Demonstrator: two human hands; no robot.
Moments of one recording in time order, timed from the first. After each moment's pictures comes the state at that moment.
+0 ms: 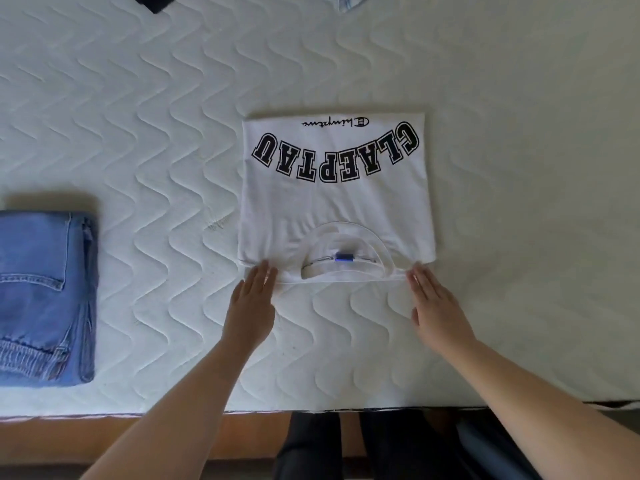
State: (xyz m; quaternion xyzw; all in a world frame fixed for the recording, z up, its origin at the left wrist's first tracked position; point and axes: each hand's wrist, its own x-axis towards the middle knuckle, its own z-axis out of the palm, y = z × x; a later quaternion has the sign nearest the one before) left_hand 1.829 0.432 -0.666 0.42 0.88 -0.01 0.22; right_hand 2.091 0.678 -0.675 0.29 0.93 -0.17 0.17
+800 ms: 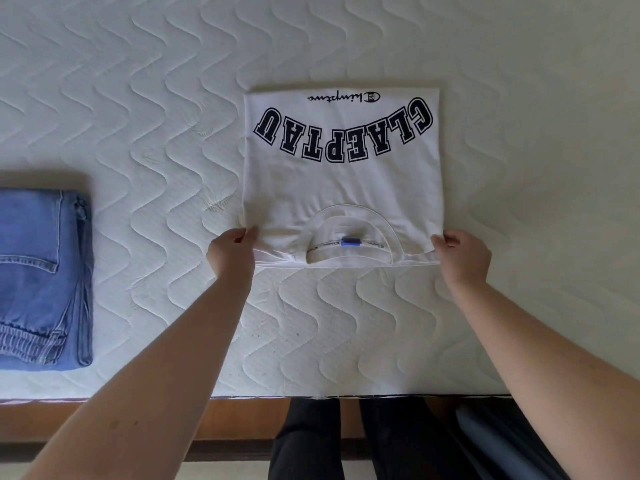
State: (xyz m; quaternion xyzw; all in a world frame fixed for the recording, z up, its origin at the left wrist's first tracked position) left_hand 1.772 0.480 -0.666 -0.09 0.90 0.37 0.23; right_hand 2.032 0.730 -0.674 0.63 0.71 -0.31 -0.02
